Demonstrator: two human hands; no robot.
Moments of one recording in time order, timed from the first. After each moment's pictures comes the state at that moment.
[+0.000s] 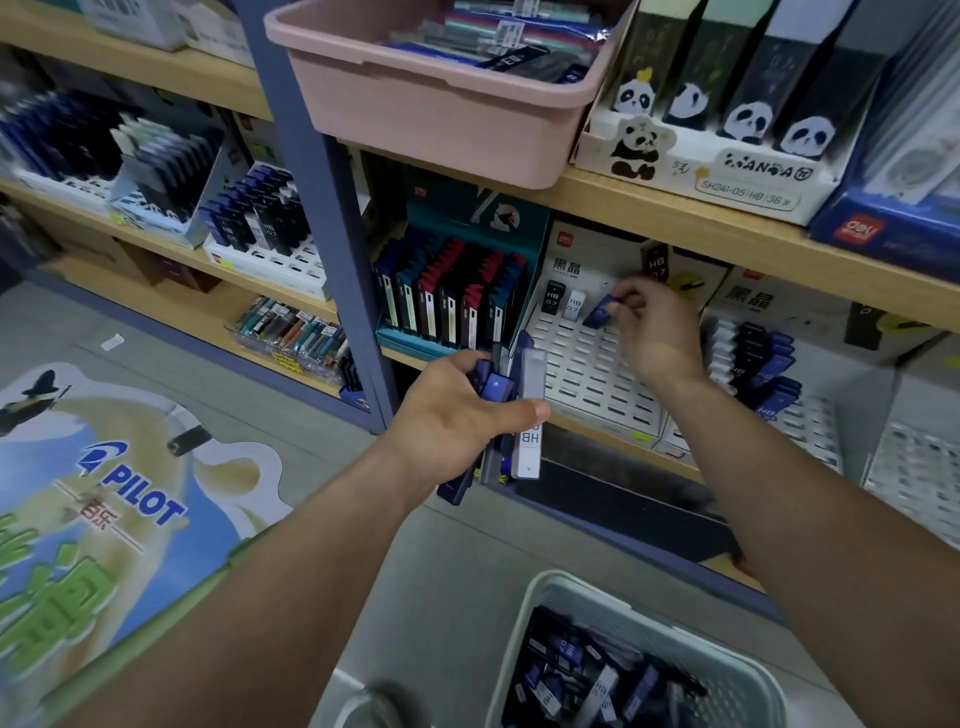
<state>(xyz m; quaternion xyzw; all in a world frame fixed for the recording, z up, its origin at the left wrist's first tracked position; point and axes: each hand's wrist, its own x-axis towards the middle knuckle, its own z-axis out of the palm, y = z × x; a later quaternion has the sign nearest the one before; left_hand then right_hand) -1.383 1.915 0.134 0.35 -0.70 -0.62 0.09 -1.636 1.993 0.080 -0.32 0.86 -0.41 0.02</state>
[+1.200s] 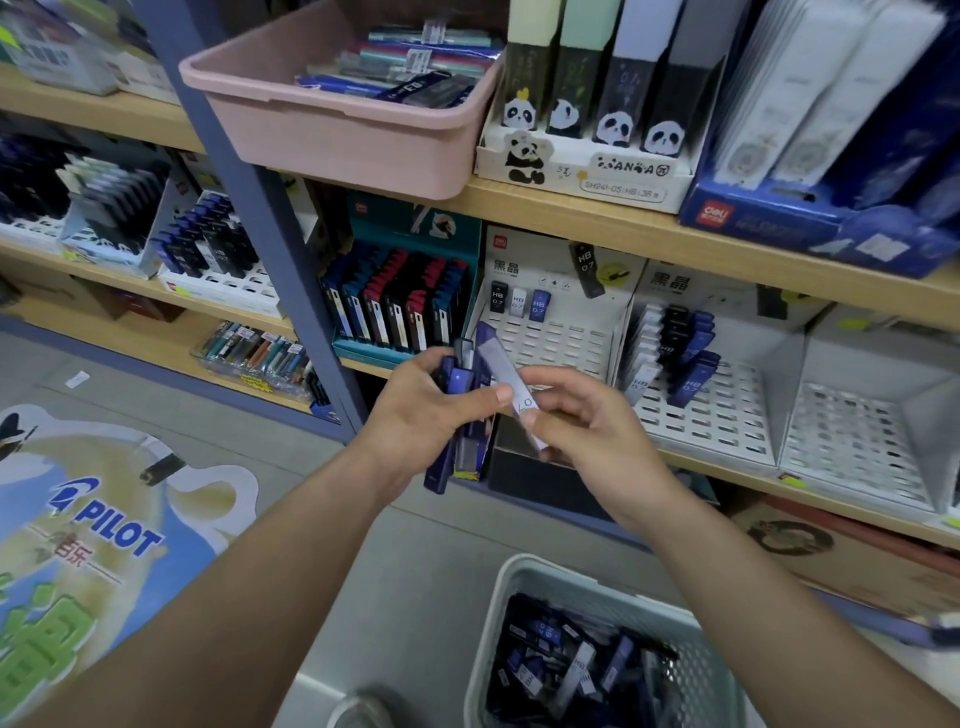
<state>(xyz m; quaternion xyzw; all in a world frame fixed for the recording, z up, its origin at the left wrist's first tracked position) -1.397 1.939 0.140 0.33 -0.67 -0.66 0.13 -1.501 2.087 0.125 -0.27 0.66 -0.62 0.34</state>
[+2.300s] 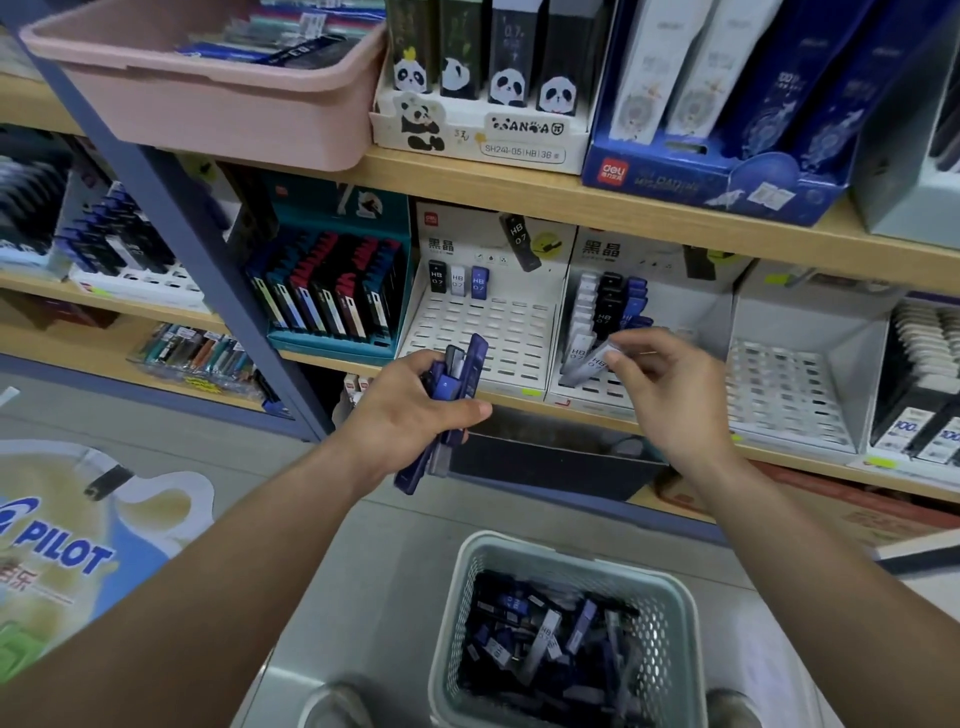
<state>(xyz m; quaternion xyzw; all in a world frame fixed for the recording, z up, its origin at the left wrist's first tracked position) -1.417 1.971 0.134 0.31 -0.74 -0.60 0.04 -1.585 2.167 0.099 -0.27 0.82 -0.50 0.00</state>
